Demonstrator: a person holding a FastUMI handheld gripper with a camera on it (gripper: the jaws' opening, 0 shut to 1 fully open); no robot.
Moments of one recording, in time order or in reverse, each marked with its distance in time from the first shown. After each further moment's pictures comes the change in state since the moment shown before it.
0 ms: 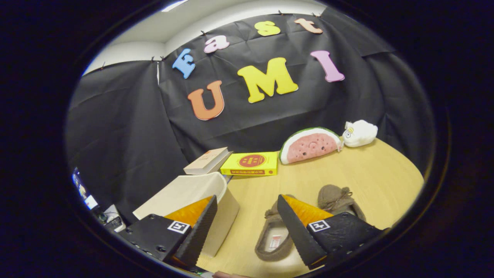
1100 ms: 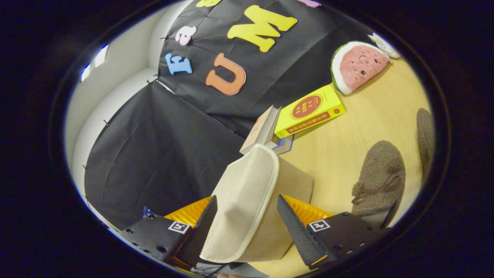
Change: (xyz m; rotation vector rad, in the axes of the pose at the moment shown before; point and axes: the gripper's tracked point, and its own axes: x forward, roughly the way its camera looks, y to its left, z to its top) arm 0.084 0.076 -0.049 0.424 0.328 0.513
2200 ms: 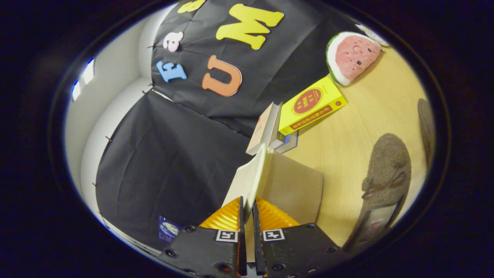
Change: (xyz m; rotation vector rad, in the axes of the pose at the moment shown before) arm -0.011 0.028 0.018 0.066 0.022 0.019
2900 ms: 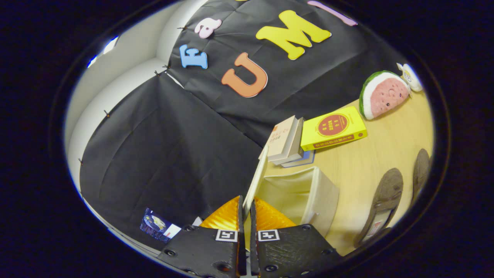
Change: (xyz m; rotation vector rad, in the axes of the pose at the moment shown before) arm 0.011 0.121 0.013 -0.189 -0.032 -0.075
